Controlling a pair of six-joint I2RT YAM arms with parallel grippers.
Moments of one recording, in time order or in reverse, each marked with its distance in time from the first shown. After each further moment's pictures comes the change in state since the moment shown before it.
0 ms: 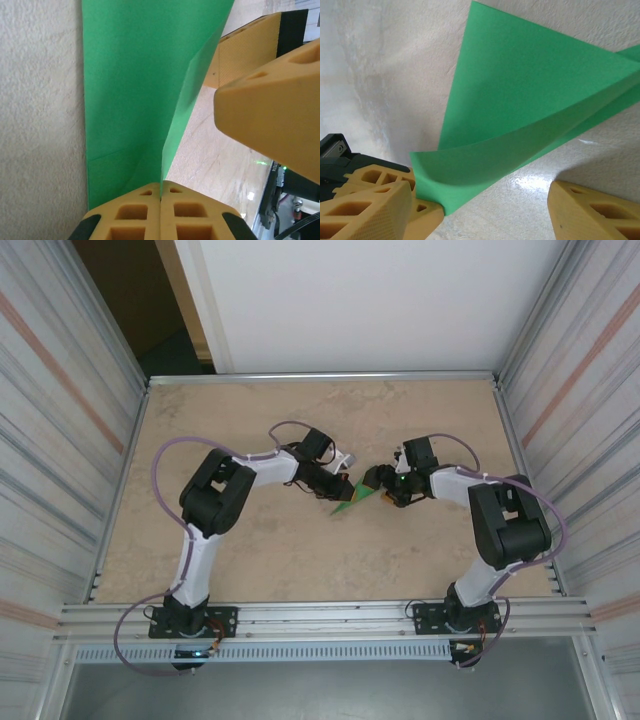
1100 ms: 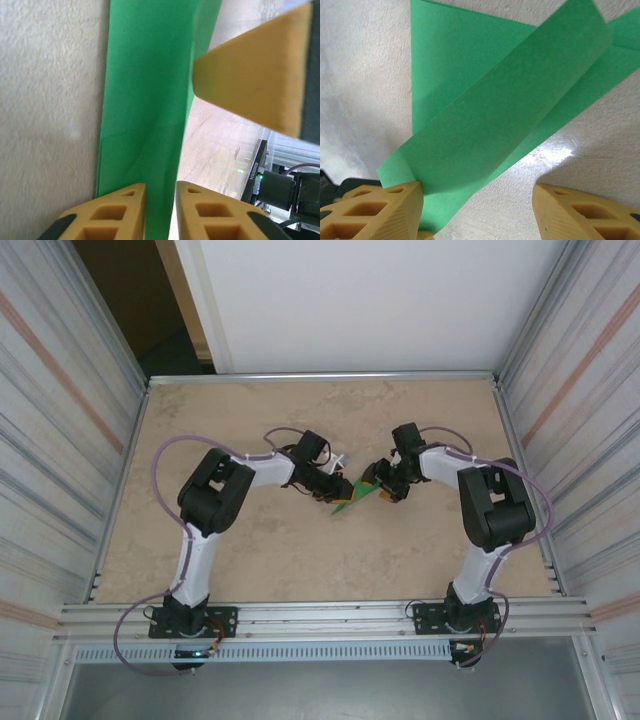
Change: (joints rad) left arm 0.020 -0.017 -0.064 0.087 0.039 -0.130; right arm 0.029 0.153 0.238 -0.303 0.087 0.056
